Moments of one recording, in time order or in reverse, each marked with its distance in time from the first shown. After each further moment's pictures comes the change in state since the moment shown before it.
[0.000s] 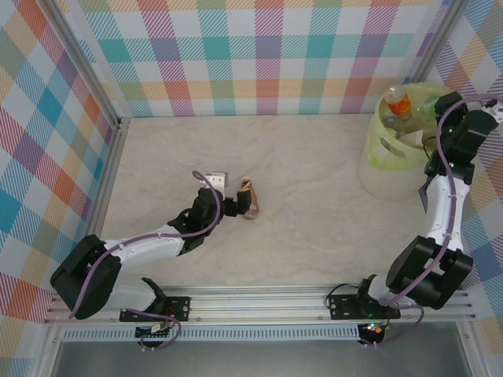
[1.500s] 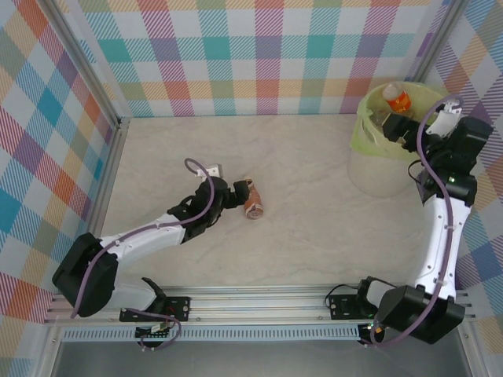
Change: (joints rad) left arm 0.030 0.040 0.175 -0.330 -0.003 -0.275; right arm 0.070 -0.290 0.022 -0.548 -0.482 -0.501
